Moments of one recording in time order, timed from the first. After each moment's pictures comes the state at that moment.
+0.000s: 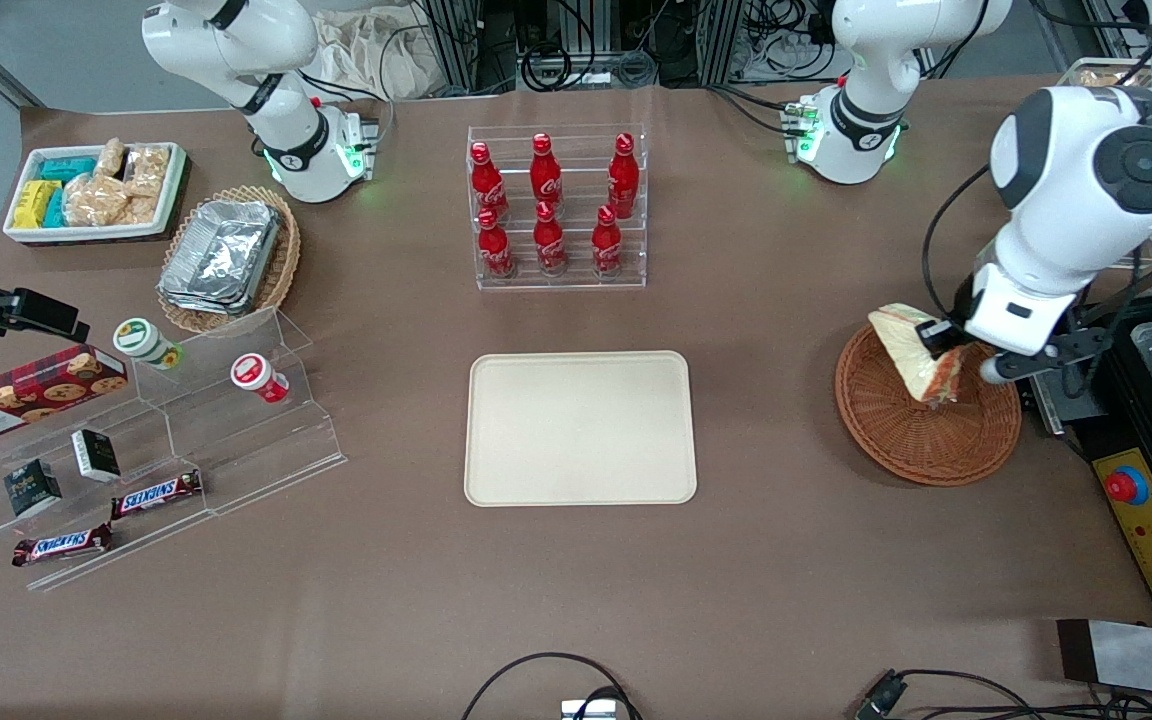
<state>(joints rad) 0.09 -0.06 -0.25 -2.07 0.04 2.03 -0.40</state>
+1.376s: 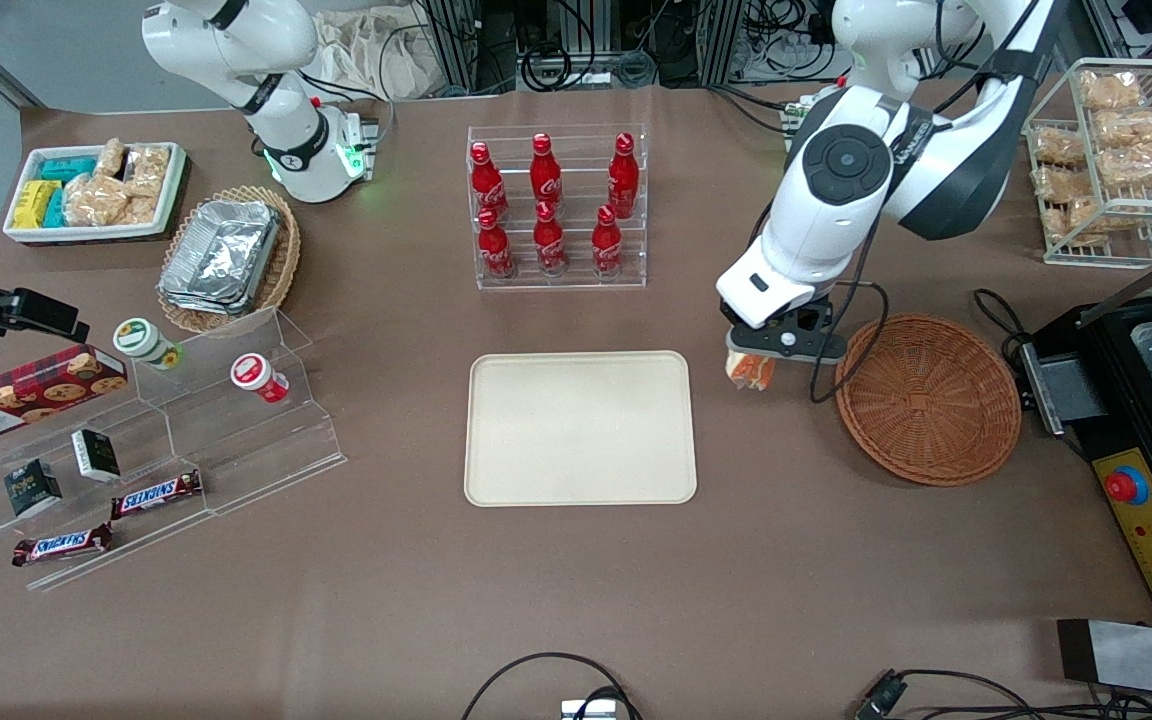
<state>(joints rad) 0.07 0.14 -0.63 -1.90 0.10 1.99 -0.42</state>
